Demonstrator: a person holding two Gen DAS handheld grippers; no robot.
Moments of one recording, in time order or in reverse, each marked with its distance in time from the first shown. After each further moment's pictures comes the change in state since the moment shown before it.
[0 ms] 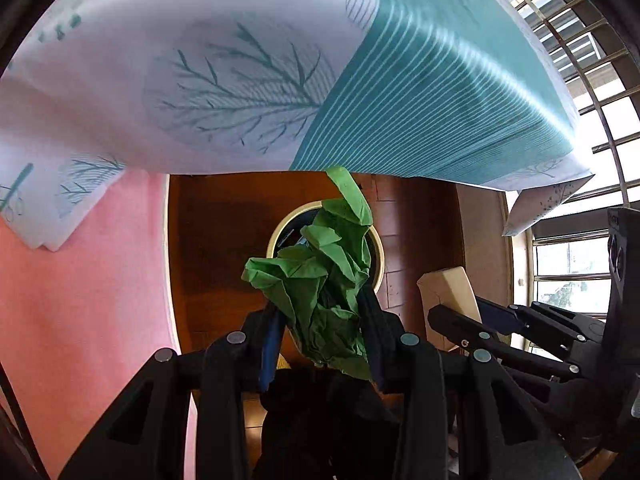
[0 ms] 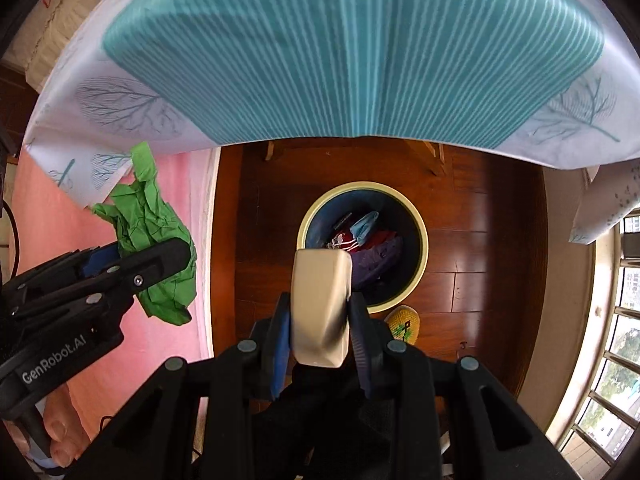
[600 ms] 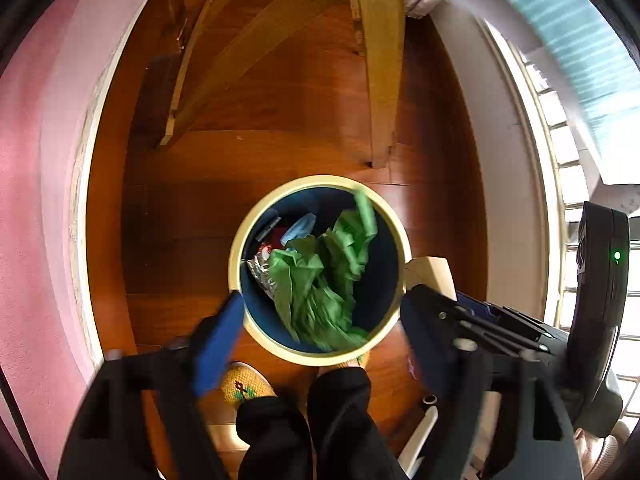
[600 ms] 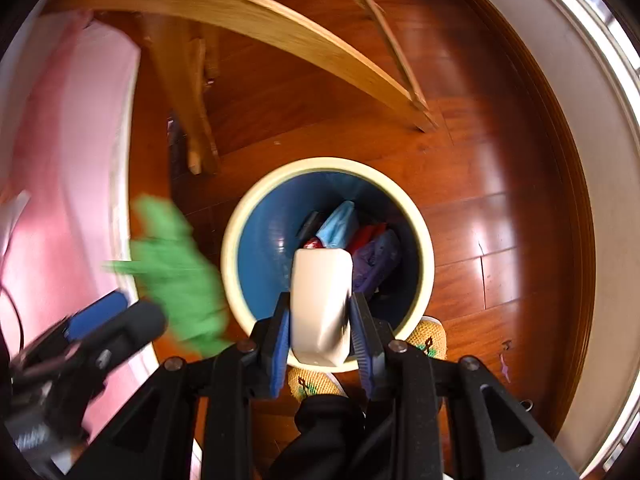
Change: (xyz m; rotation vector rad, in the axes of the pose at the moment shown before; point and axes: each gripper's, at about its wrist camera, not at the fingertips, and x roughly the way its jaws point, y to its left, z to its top) left arm 0.181 0.002 0.005 -0.036 0.043 0.002; right arm 0.166 -0.099 0.010 0.239 0.007 0.059
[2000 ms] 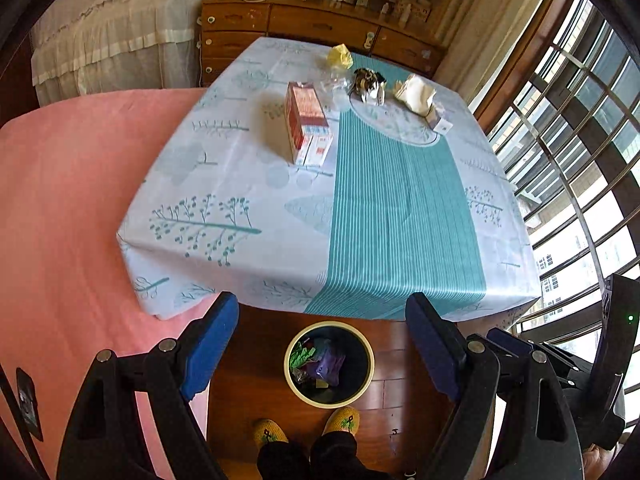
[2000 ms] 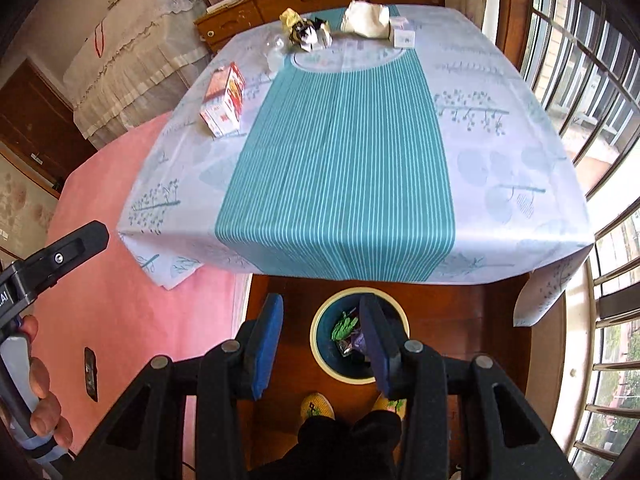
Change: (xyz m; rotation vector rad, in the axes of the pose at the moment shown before) left arm -0.394 -0.055 -0.006 -0.063 -0.497 0.114; right arm -0.347 0.105 -0.014 -0.317 -0.352 0.059
